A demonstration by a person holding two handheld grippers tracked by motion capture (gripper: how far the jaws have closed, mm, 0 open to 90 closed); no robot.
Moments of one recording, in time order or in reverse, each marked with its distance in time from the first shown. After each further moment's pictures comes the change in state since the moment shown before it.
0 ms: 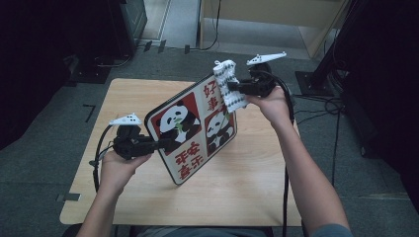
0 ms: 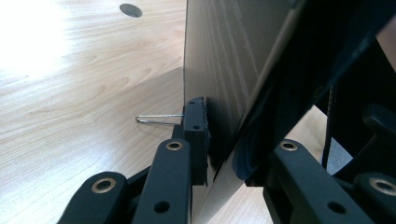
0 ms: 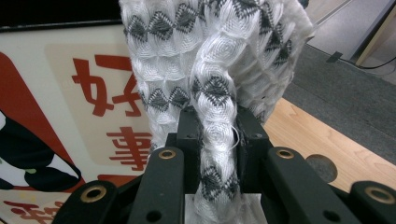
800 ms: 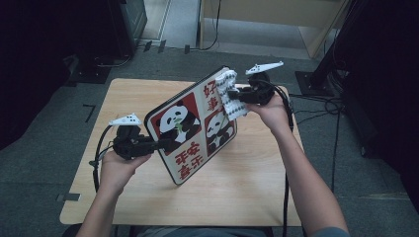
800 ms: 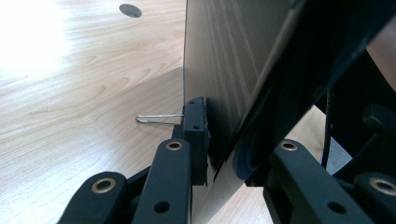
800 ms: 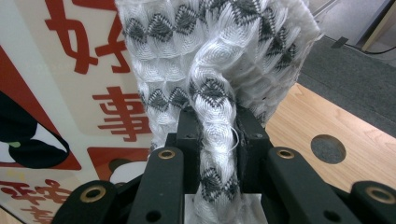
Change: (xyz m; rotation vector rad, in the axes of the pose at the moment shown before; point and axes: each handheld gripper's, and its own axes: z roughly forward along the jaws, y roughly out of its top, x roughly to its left) left arm 0.001 -0.001 0.000 -0.002 -0.004 0.000; right arm -0.002 -0.023 0.009 0.042 0.003 0.004
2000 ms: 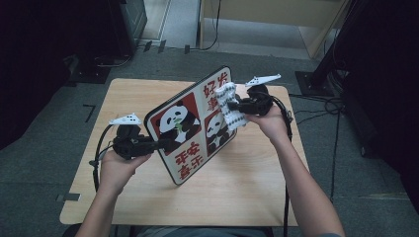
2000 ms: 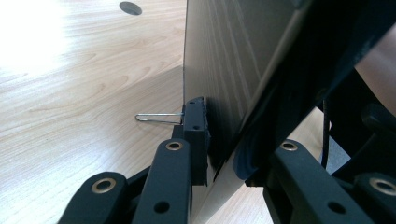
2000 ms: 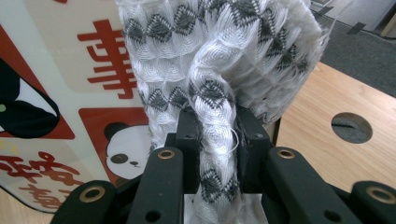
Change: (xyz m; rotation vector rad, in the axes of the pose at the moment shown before) left arm 0.000 0.001 0.000 0.007 0.000 -0.009; right arm -0.001 -0.034 0.014 0.024 0.038 0.024
